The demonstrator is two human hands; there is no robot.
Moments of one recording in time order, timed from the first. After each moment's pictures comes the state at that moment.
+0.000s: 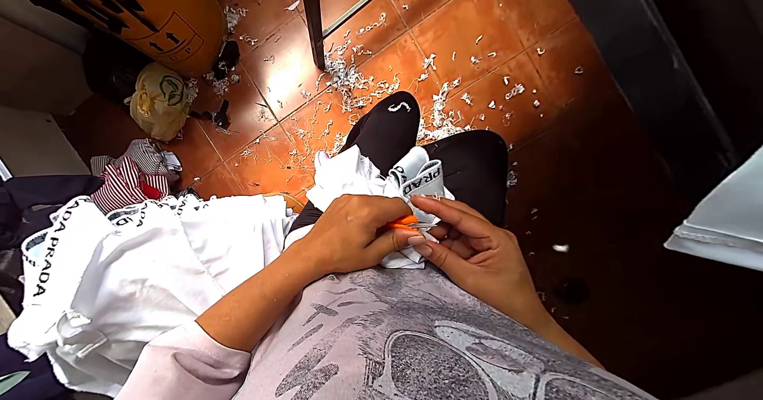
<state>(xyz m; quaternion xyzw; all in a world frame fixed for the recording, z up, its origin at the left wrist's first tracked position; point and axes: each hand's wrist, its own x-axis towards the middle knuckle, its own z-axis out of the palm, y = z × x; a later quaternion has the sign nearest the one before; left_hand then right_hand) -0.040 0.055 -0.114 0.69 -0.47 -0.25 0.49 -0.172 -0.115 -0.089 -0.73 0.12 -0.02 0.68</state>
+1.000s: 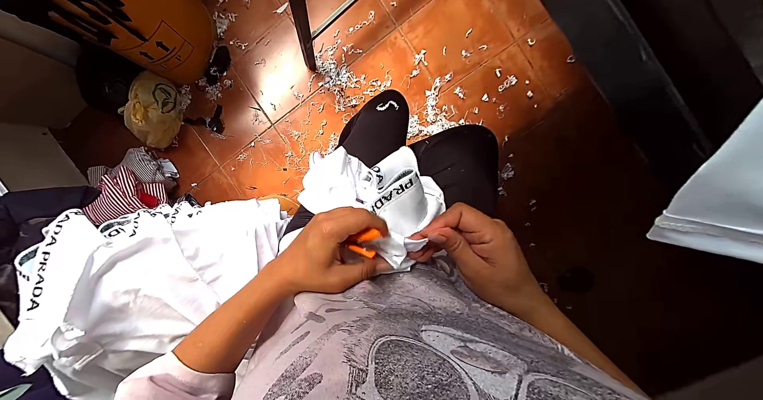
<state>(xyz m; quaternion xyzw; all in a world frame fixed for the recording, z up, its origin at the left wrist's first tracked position) -0.049 0.080 -0.107 0.64 -0.44 -0.28 0.57 -0.175 -0.138 -0.100 -0.77 0.05 -0.02 0.64</state>
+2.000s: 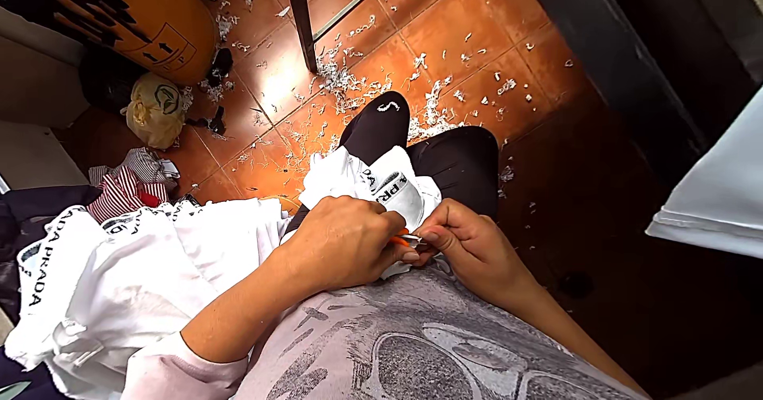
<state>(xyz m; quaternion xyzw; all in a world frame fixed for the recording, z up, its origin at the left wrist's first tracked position) -0.037 0.052 -0.067 0.76 -0.56 -0.25 0.24 -0.168 -0.133 -0.093 -0.78 0.04 0.02 0.62</state>
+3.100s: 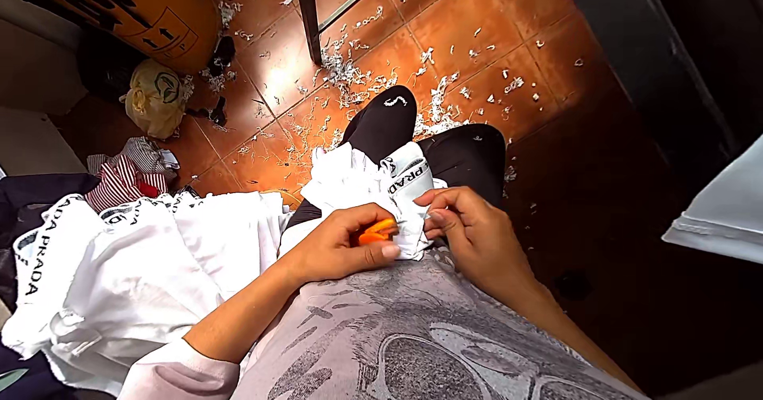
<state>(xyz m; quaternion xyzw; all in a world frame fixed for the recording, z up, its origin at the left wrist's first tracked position) -0.059 0.076 -0.116 0.57 -0.32 -0.42 0.63 -0.166 -0.135 -0.107 -0.87 0.11 0.00 0.48</state>
